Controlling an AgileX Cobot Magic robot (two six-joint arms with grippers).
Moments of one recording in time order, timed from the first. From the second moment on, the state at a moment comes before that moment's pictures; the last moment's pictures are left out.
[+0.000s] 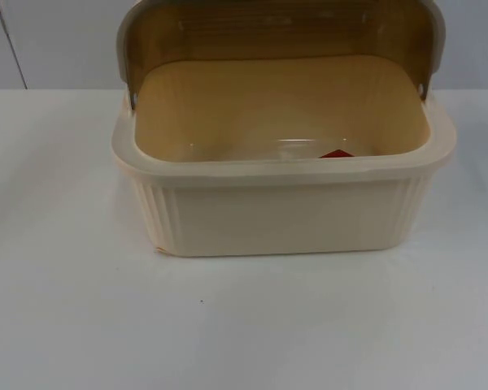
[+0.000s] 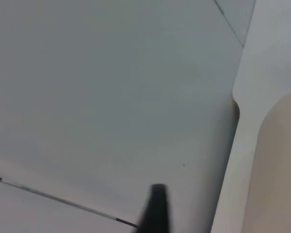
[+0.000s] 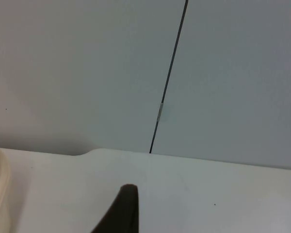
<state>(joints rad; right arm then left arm) -0.13 1.11 -1.02 0.12 0.33 -0.33 -0.40 1.99 -1.89 -0.67 0.57 1.46</state>
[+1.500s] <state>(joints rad) -0.13 1.11 -1.02 0.13 0.32 -0.33 -0.40 2.06 -1.89 -0.62 0.72 1.32</state>
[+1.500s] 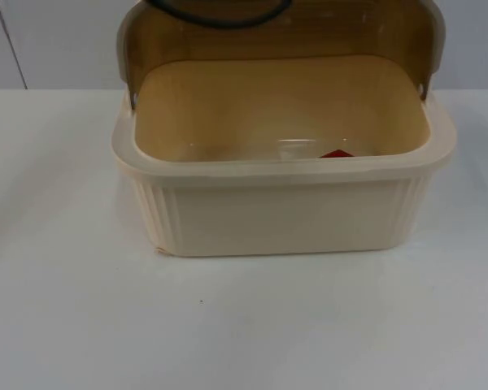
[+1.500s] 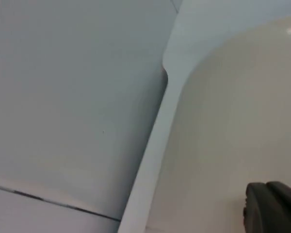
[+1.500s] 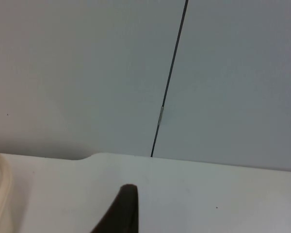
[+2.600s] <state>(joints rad) -0.13 1.11 -1.02 0.16 0.32 -0.33 -0.46 2.01 -1.80 -0.48 0.71 1.13</state>
